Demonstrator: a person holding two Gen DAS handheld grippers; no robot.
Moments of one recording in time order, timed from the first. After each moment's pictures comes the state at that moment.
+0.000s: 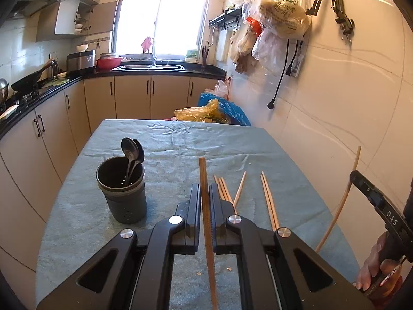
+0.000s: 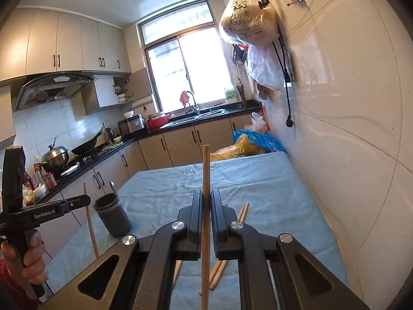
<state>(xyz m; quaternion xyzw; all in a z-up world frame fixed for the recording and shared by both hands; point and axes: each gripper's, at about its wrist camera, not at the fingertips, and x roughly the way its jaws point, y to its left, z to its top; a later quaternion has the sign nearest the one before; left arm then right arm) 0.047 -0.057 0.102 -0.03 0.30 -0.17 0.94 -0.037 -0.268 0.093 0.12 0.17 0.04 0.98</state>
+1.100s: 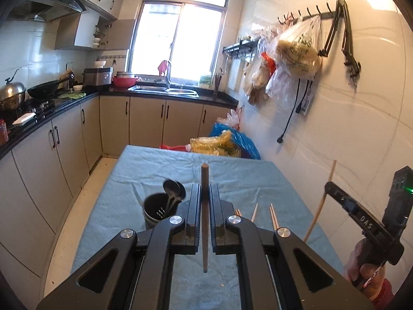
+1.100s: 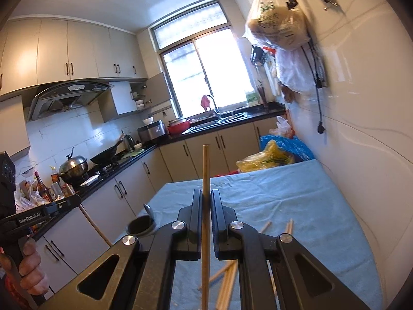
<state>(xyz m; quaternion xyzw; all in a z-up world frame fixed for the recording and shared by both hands) 0.029 0.009 0.169 -0.06 0.24 -0.14 0.96 0.003 -0.209 0.132 0.14 0.15 0.09 0.97</state>
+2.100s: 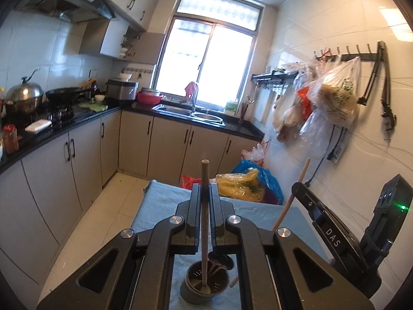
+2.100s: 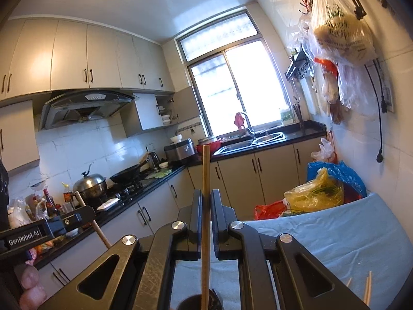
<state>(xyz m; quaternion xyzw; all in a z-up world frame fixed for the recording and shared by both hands) 0.134 0.087 0.212 -0.11 0.19 -0.08 0.97 0.154 -0.064 0.180 0.14 0.10 0.15 0.97</state>
